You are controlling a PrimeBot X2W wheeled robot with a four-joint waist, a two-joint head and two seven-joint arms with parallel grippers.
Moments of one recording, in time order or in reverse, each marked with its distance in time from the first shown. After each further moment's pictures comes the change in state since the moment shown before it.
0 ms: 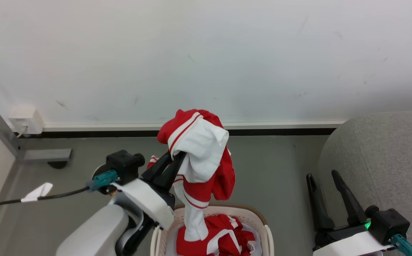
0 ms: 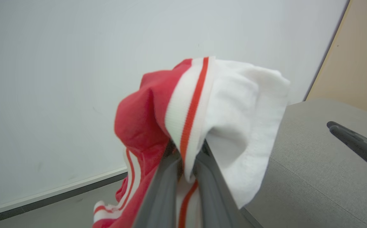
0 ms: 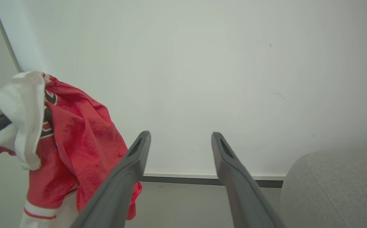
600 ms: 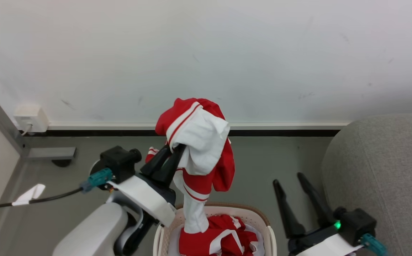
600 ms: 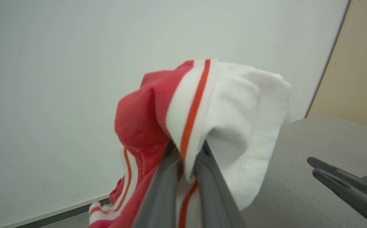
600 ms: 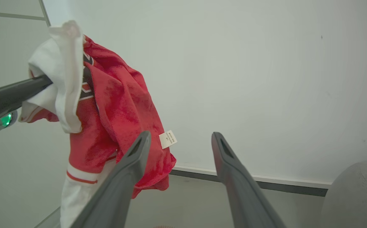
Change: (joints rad) left arm 0.010 0.018 0.042 -0.108 0.005 0.036 0.000; right arm -0.028 -0.001 0.153 0.006 0.026 0.000 0.000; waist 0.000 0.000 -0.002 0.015
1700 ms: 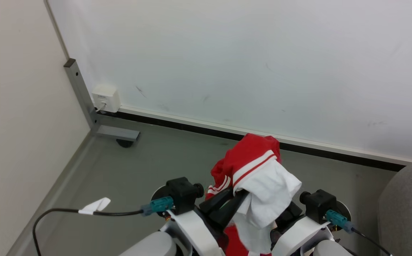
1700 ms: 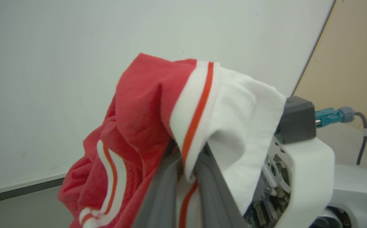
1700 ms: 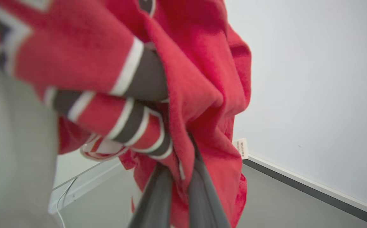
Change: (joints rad) left arm 0.031 -0.121 -0.189 -0.044 -0.011 -0.061 0.051; right arm -0.229 0.000 0.219 0.339 0.081 0.000 0.000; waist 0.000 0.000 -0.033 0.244
